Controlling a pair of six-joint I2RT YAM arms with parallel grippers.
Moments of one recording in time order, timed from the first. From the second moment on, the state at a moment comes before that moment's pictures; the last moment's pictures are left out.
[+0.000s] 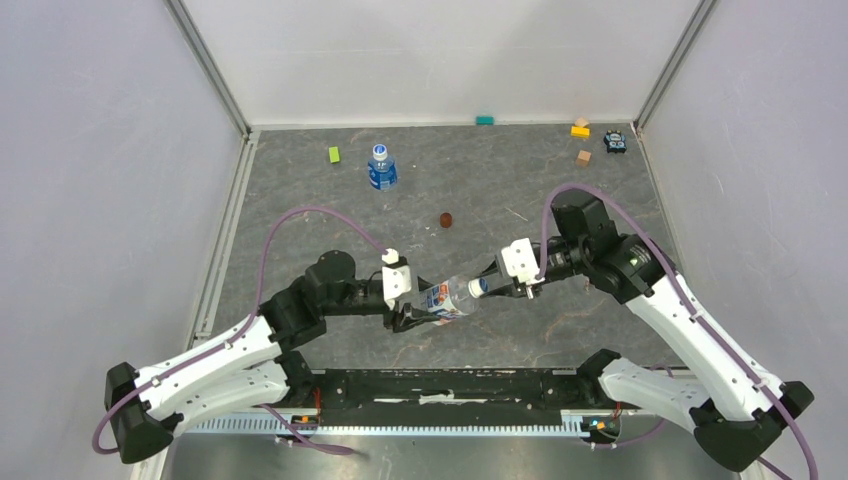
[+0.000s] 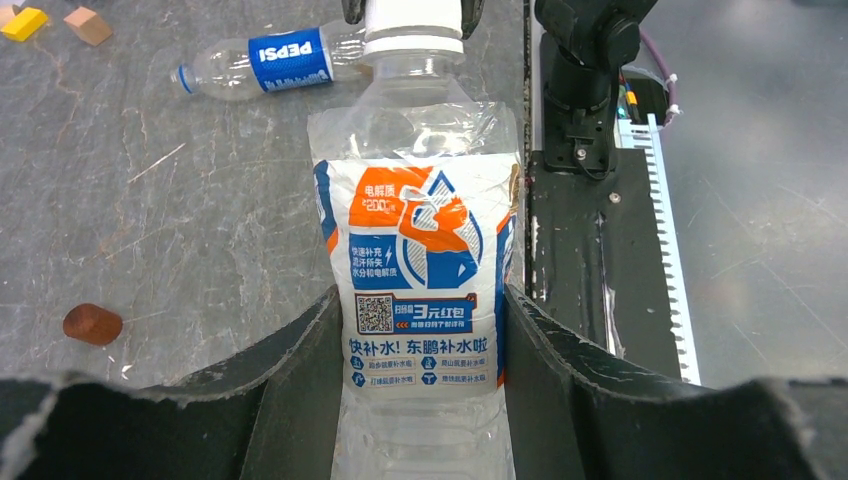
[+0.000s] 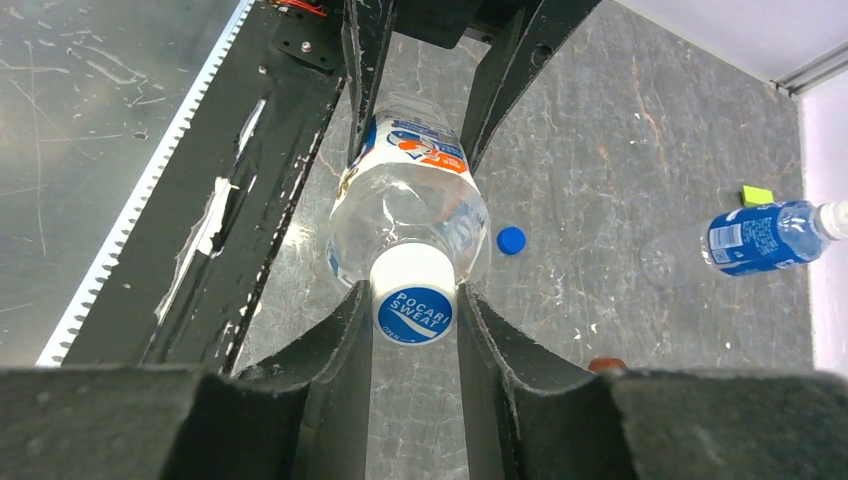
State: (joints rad) left arm -0.95 0.79 0.63 -0.06 0.49 0.19; right arm 0.63 0.98 1.14 -0.86 -0.96 -0.96
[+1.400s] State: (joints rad) left arm -1.49 1.06 0.42 0.37 -0.78 1.03; right arm 0.59 0.90 0.43 0.20 -0.51 0.91
